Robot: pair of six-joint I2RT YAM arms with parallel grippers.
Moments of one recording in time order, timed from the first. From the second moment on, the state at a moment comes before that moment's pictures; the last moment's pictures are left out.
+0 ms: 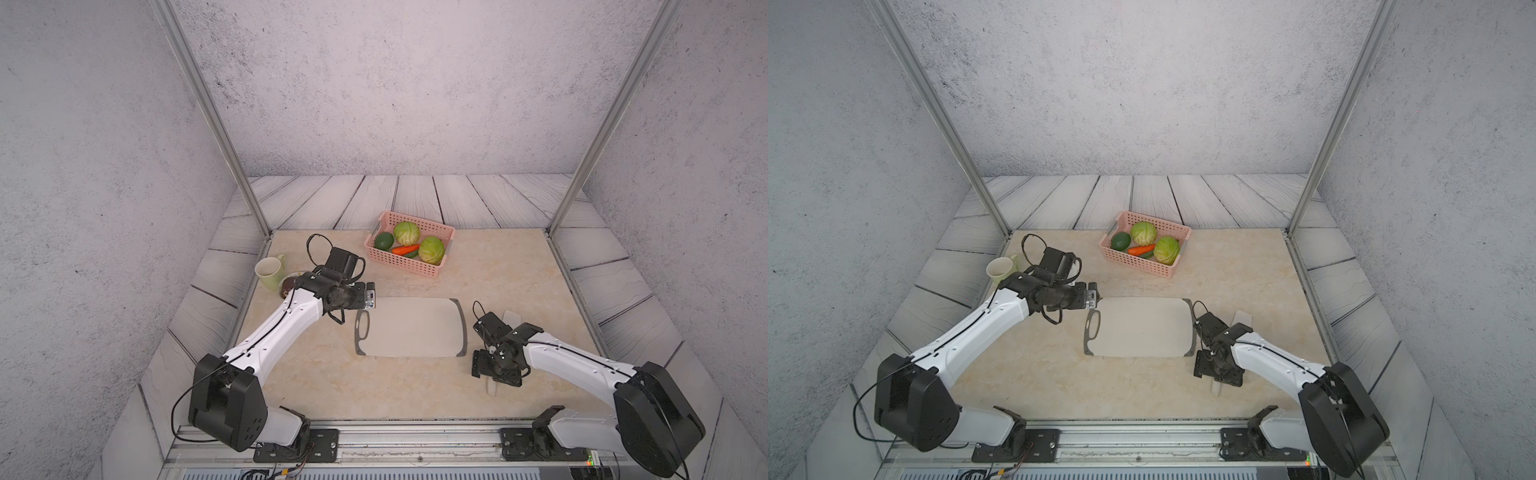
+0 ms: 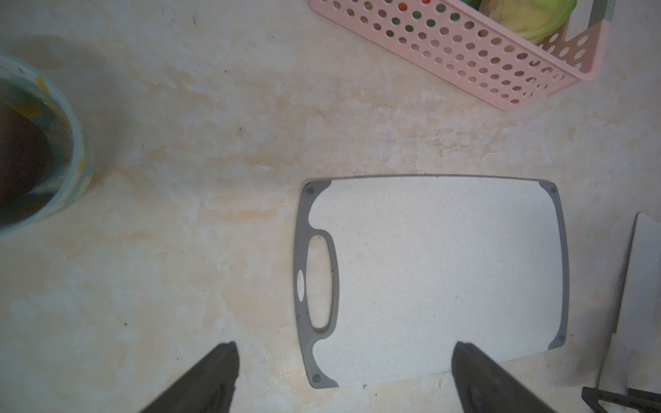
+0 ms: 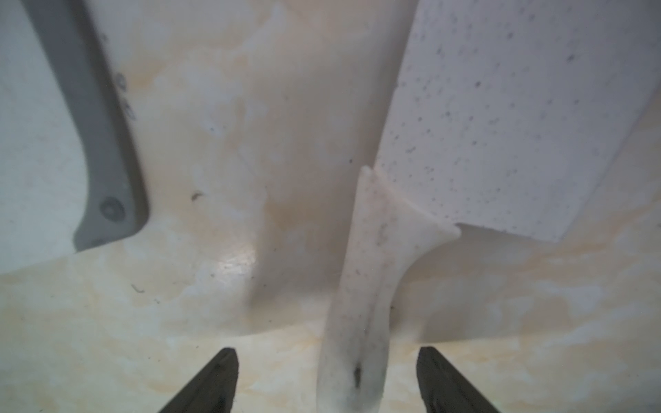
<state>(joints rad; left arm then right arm) -0.43 1.41 1.17 -0.77 0.01 -0.40 0.58 1.28 0.64 -0.85 0.01 0.78</state>
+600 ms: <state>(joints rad) -0.43 1.41 1.17 -0.78 0.01 -0.39 0.58 1.41 0.69 -0.83 0.04 0.78</state>
